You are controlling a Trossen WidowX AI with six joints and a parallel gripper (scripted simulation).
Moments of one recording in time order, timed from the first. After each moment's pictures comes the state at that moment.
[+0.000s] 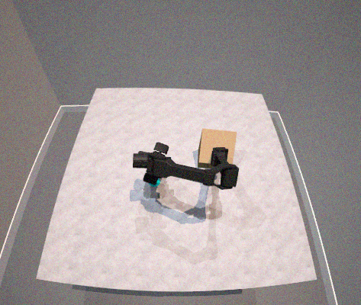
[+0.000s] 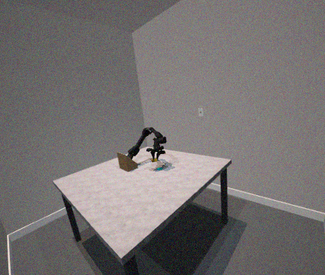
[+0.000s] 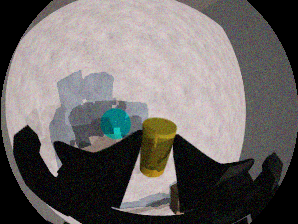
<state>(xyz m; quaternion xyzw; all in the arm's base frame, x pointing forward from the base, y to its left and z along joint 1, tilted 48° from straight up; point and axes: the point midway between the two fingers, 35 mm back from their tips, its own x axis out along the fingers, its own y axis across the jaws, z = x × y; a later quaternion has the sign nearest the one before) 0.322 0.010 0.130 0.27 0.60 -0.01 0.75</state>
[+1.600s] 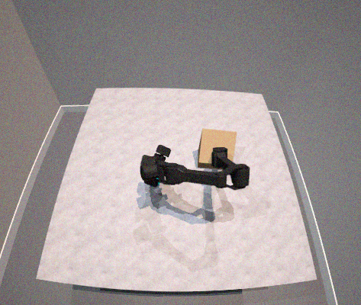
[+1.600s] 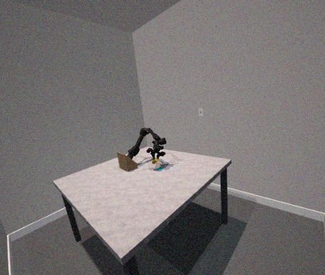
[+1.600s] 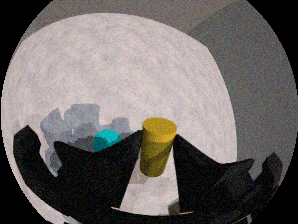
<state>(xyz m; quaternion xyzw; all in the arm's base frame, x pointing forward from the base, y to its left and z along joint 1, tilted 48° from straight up) 0.327 0.013 0.127 0.25 0.50 -0.08 0.83</state>
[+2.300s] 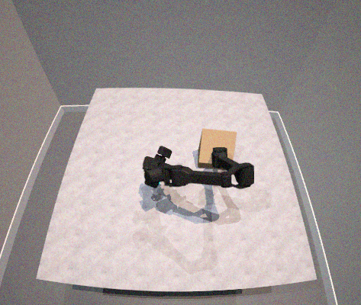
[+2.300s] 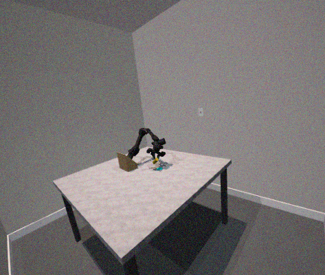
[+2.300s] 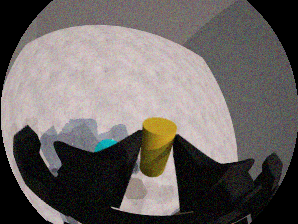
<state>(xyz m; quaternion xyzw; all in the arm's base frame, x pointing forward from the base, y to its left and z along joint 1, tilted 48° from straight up) 0.328 0.015 0.131 0.25 0.44 -0.11 0.85</state>
